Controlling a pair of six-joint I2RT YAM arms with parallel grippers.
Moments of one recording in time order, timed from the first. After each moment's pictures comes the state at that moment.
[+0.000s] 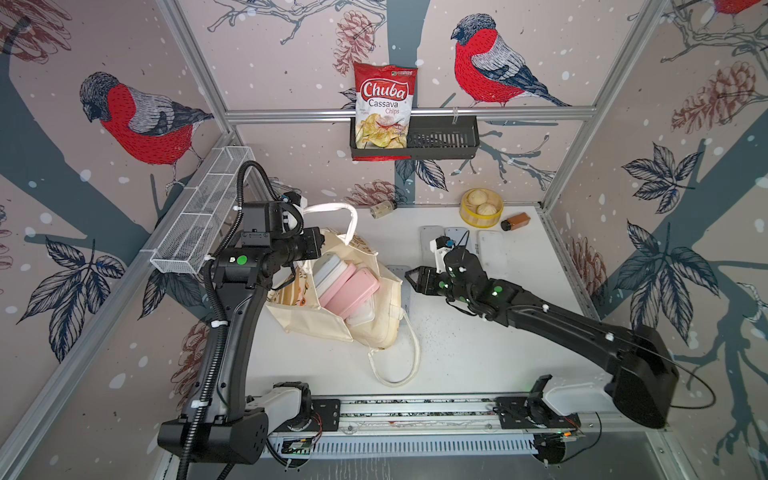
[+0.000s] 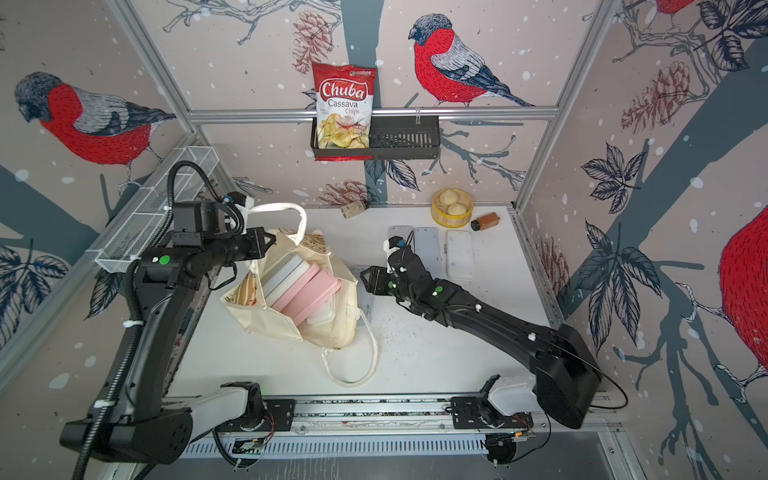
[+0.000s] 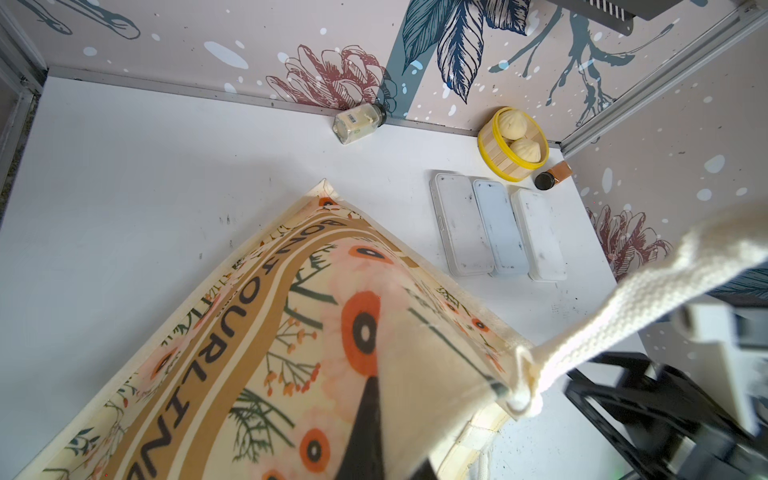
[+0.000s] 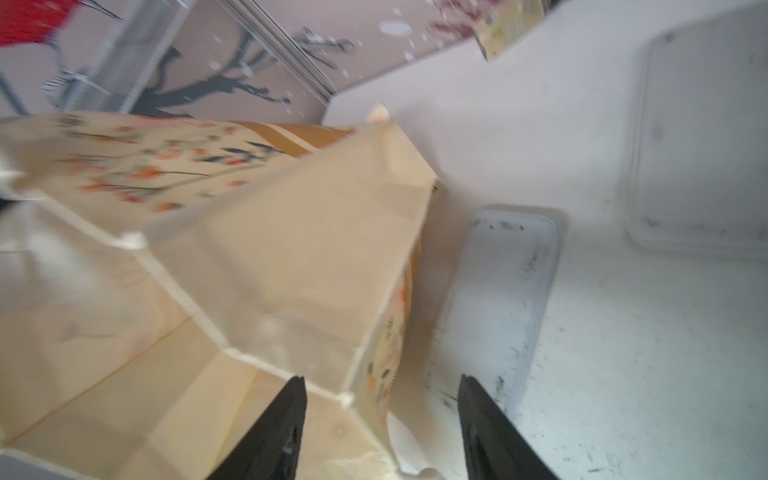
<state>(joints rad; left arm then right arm) -0.04 1.18 1.48 -0.97 0.37 -0.18 0.97 1.25 0.96 -0.11 0.07 0.72</state>
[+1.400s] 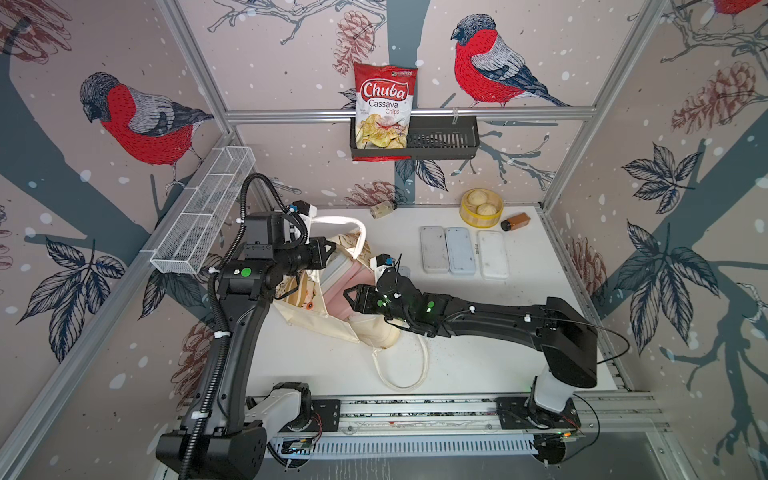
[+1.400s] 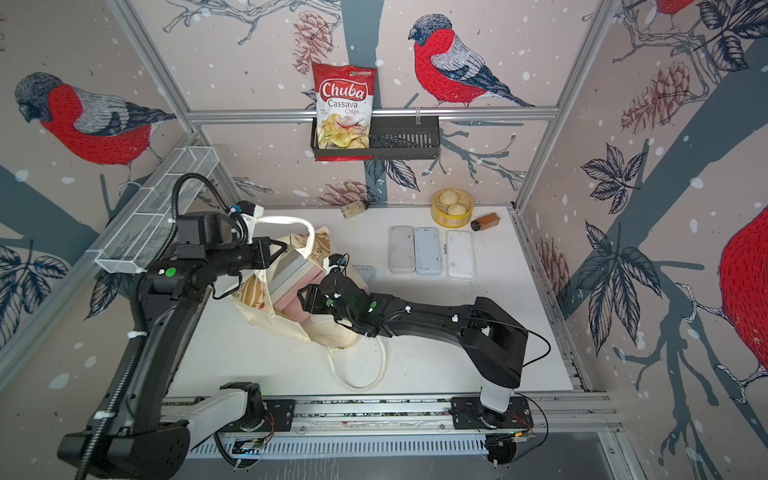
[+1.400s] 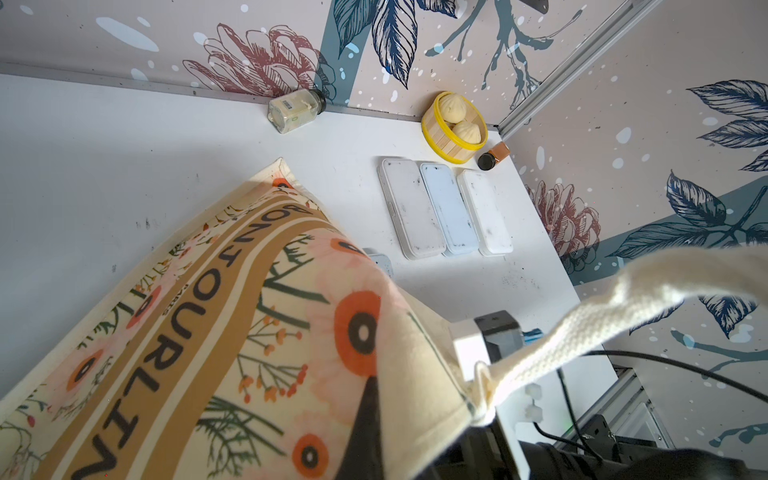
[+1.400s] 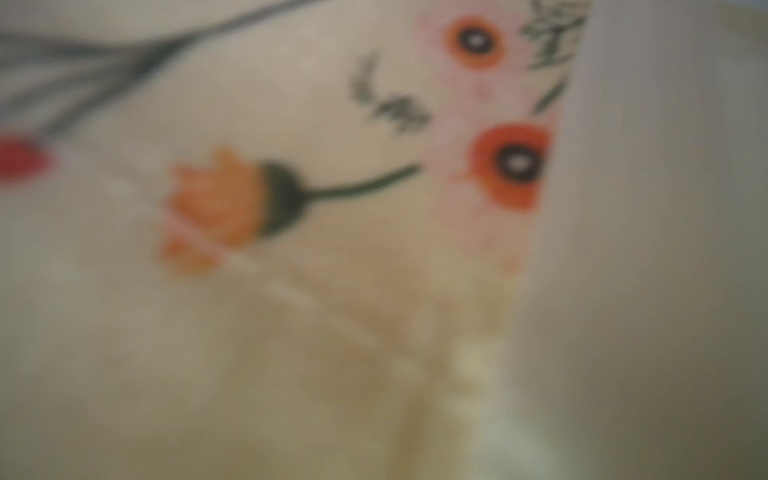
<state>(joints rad) -0.04 1.12 1.35 -0.88 0.54 -0.18 1.18 1.78 1.23 0.09 0.06 1.02</state>
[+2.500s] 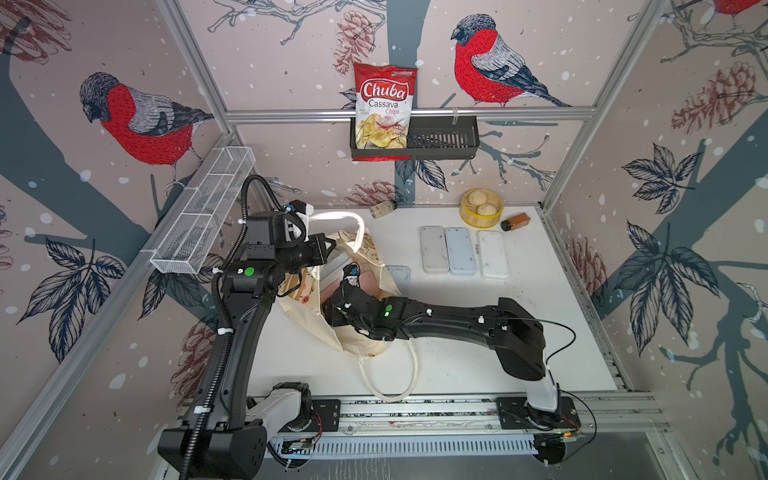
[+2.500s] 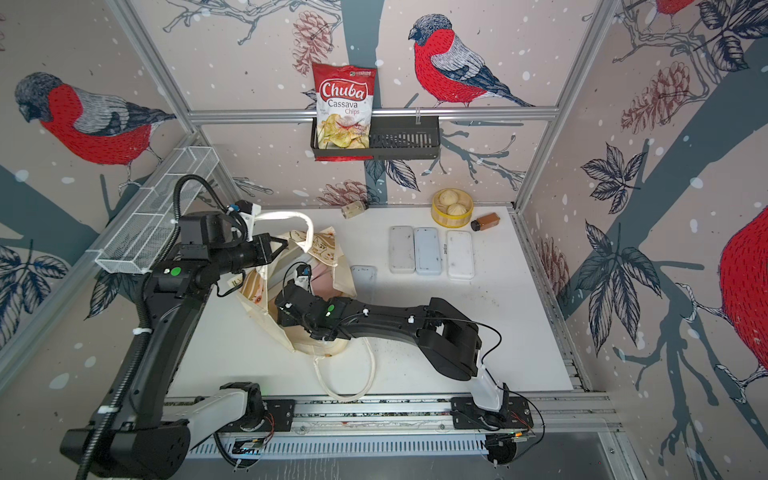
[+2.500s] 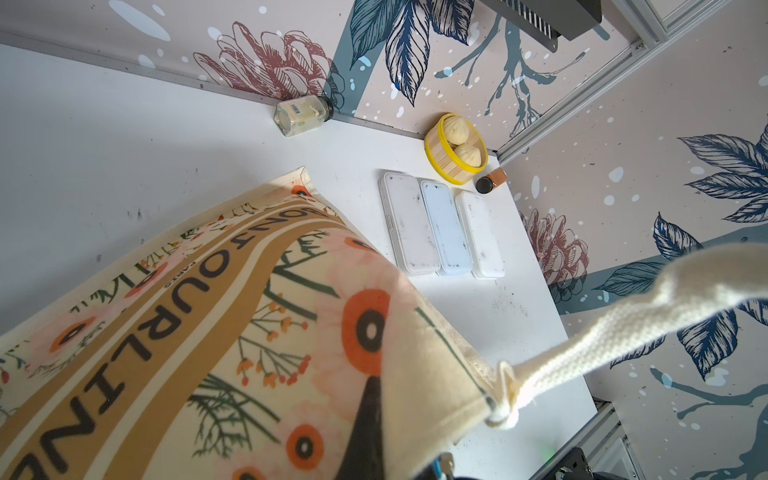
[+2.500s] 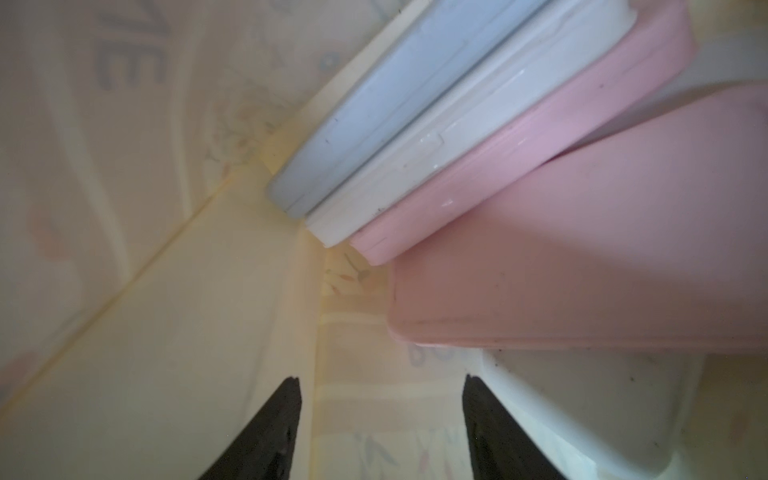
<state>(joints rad) -0.04 1.12 1.32 -0.80 0.53 -0.30 1.29 2.07 1.63 -0.25 0.22 0.90</state>
